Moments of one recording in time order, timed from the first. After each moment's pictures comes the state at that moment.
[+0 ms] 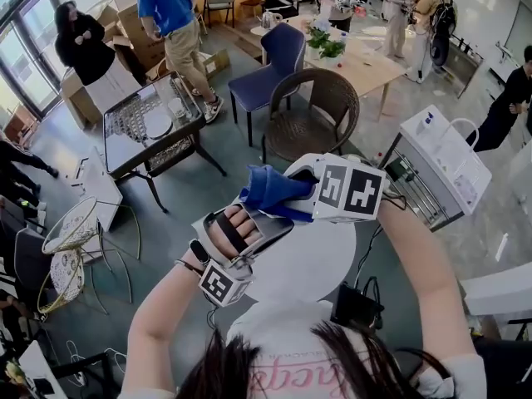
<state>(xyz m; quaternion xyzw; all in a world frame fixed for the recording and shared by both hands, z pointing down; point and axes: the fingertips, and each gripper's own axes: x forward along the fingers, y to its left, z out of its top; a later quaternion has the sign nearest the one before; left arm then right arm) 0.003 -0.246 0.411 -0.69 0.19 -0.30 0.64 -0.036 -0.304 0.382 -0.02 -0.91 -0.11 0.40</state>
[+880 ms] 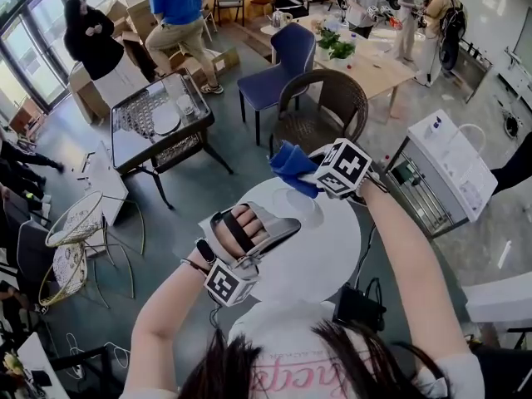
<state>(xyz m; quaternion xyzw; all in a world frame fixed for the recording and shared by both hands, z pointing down) 0.006 -0.248 0.404 -0.69 0.20 -0.30 0.63 -0.015 -0.414 0.474 0.12 -0.90 0.05 0.41</state>
